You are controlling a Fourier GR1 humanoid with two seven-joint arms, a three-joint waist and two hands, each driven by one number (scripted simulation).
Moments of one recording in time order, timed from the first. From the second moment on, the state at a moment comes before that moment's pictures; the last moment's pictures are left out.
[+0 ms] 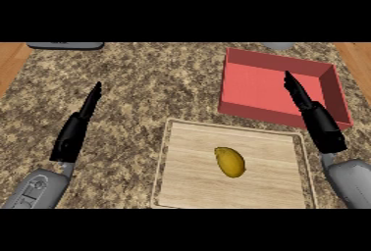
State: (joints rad) left arm -0.23 0.45 -0.31 -1.34 0.07 0.27 -0.16; right arm -0.29 -0.50 0.29 -1.36 -0.14 -0.13 -0.21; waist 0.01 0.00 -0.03
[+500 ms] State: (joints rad) left arm -0.11 0.36 -0.18 -1.29 0.21 0.34 -0.08; right arm -0.23 -0.56 0.33 -1.53 0.03 -0.22 -0.16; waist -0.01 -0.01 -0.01
